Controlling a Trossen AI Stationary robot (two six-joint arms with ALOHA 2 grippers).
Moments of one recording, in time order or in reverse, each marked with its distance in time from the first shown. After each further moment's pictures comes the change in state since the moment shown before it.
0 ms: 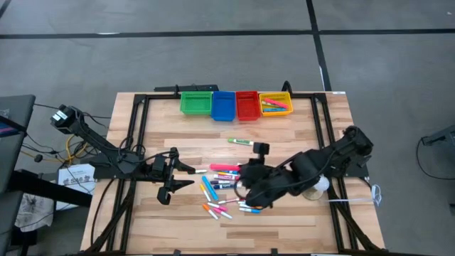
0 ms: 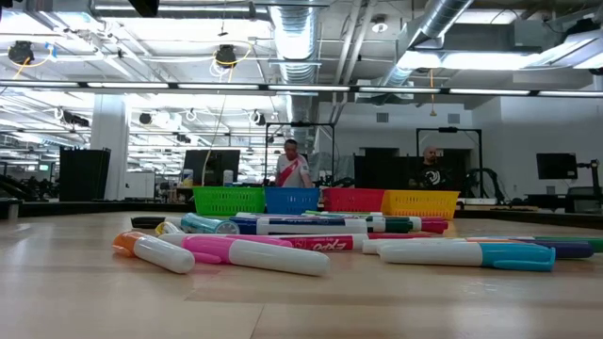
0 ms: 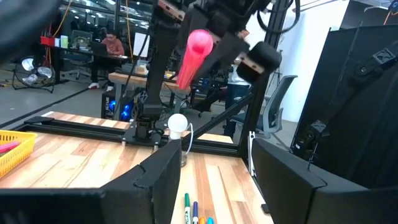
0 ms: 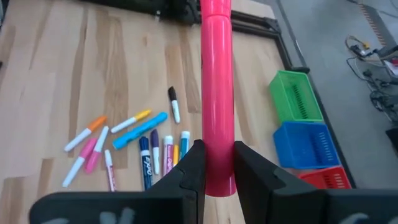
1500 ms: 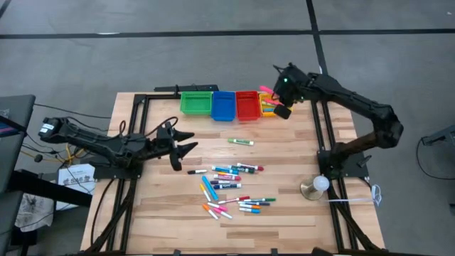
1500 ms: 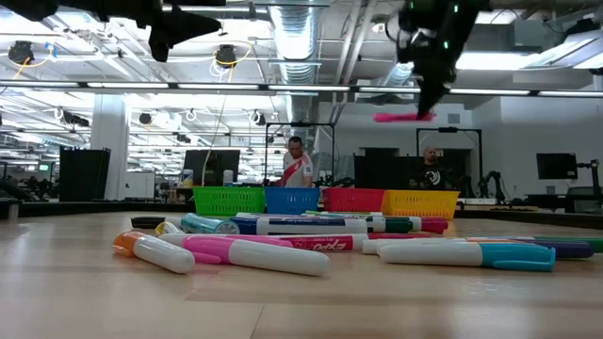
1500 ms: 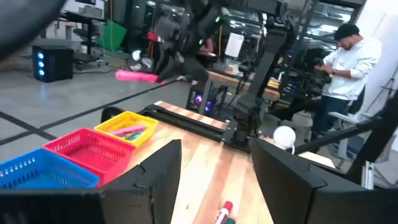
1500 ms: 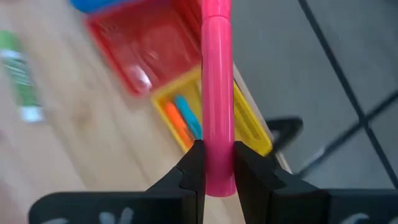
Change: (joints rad) left arm 0.377 -0.149 -0.001 -0.246 -0.012 -0.098; right arm -1.140 -0.451 -0.714 0.196 -0.461 -0.521
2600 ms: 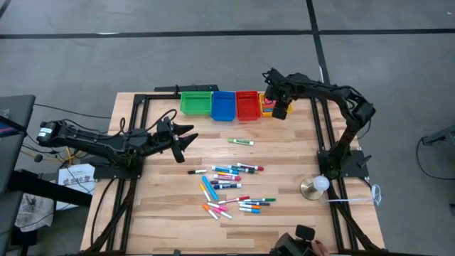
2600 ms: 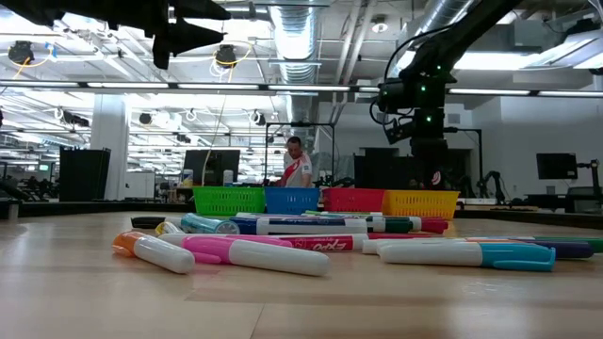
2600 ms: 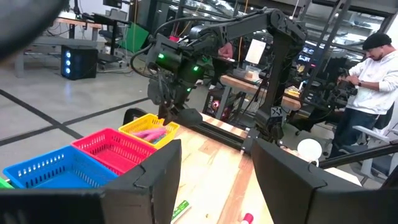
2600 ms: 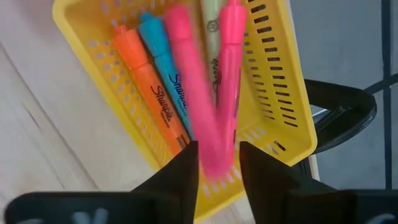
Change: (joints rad) left arm 0.088 0.001 0.000 -0.001 0.000 -0.031; right arm -0.145 0.367 -0.053 0.104 0.016 -0.215
